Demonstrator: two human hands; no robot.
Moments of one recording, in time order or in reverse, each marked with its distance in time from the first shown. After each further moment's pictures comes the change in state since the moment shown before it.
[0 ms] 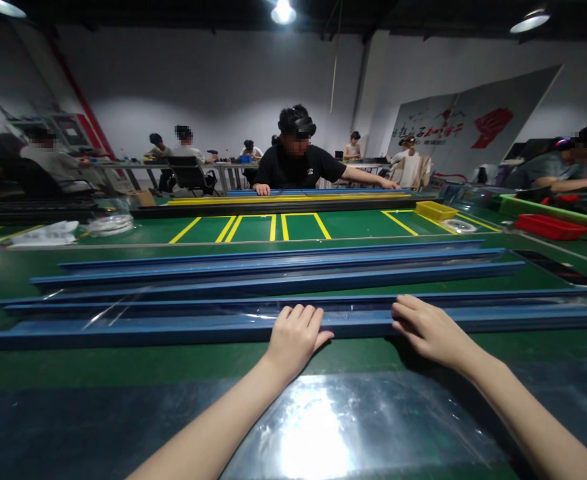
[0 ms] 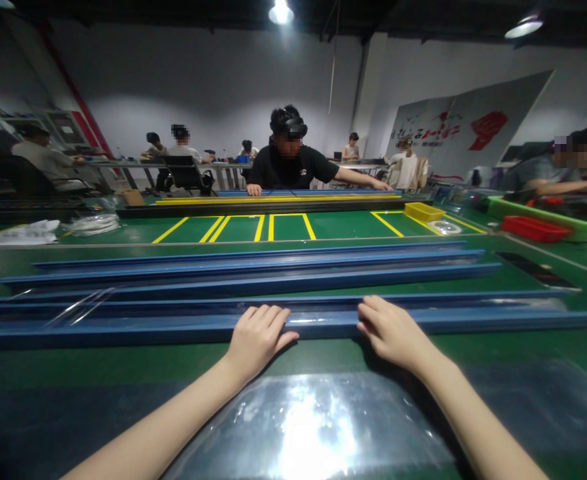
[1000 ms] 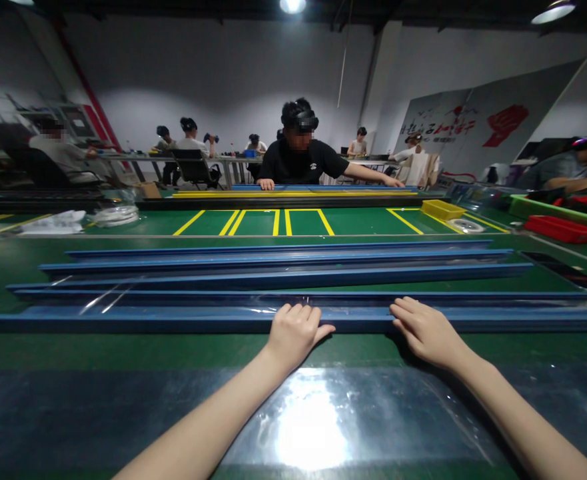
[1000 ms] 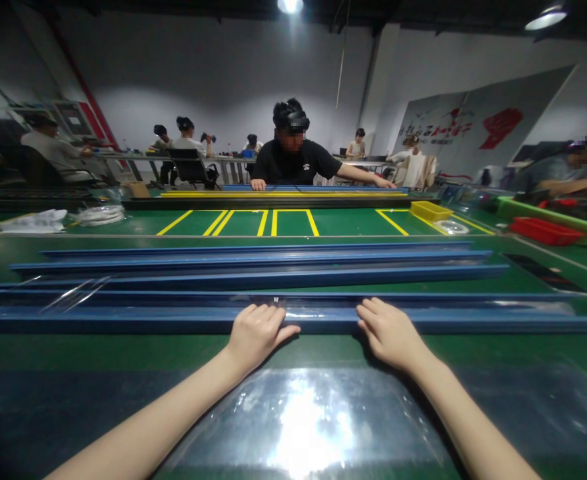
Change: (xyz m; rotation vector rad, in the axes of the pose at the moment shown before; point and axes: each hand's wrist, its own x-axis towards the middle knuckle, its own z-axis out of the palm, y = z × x) left_hand -0.001 0.001 -0.001 0.034 0.083 -0.022; right_hand -0.003 0.001 0.018 -0.084 0.060 -0.020
